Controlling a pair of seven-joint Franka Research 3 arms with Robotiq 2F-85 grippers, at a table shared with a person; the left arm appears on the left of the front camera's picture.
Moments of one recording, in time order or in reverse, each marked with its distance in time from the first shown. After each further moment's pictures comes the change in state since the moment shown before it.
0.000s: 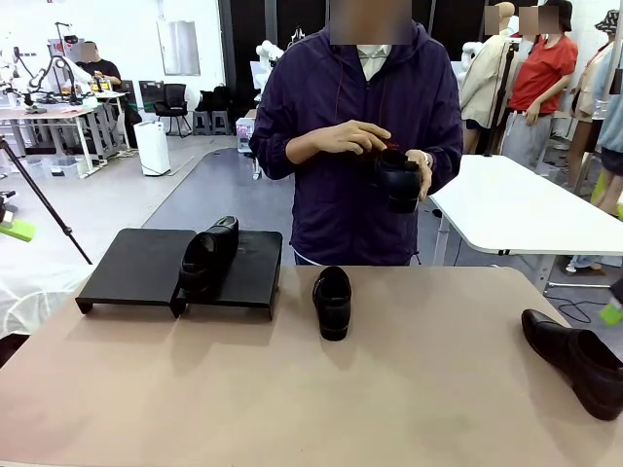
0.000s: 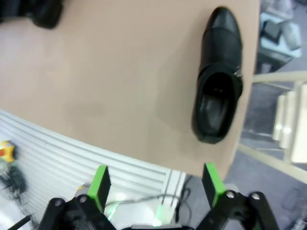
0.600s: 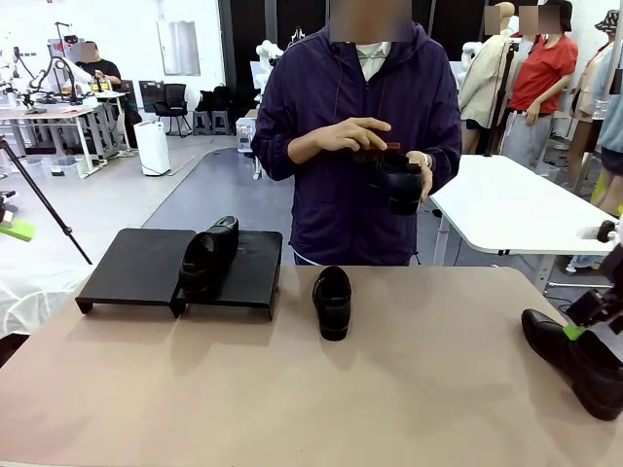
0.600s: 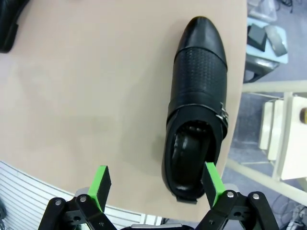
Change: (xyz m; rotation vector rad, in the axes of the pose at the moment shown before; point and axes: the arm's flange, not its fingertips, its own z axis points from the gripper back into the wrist) left arm 0.000 0.000 0.000 0.000 0.000 0.000; right arm 0.040 -0.029 -0.080 -0.101 -0.020 -0.011
